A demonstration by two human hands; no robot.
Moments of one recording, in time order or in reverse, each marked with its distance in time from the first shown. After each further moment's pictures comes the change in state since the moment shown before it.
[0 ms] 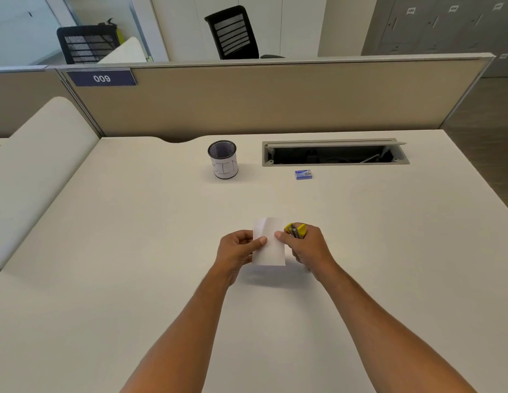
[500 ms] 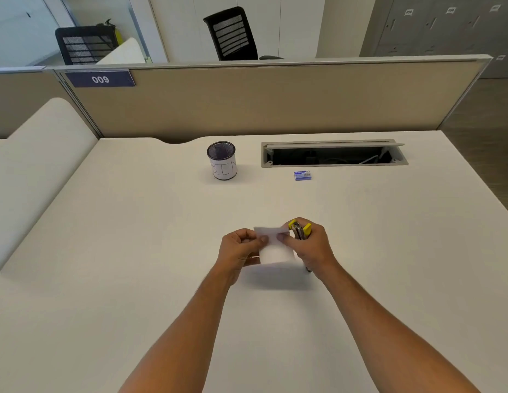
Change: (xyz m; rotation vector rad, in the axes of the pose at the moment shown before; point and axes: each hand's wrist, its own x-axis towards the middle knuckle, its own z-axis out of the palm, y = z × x) left_hand -0.001 0.008 0.009 -0.015 -0.014 -0.014; right_hand 0.000 -0.003 -0.005 -0.042 0.029 -0.196
